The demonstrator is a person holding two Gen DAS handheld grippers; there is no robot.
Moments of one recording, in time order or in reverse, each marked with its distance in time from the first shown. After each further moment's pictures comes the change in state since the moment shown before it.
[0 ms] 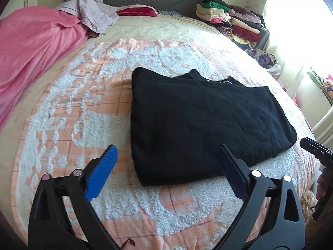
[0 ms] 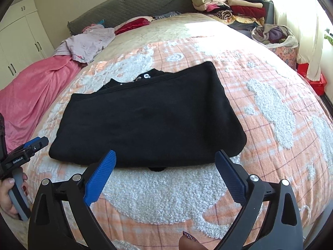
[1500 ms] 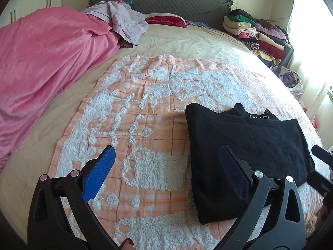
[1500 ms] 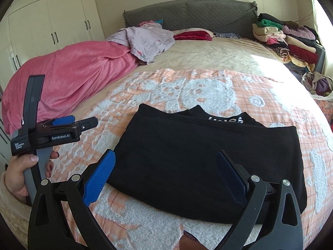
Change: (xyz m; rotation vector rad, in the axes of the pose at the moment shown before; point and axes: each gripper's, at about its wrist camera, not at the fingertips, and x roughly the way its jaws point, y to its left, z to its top) left arm -0.001 0.072 0.056 -0.080 -0.045 0.137; right arm 0.034 0.168 0.051 -0.311 -0.045 0.205
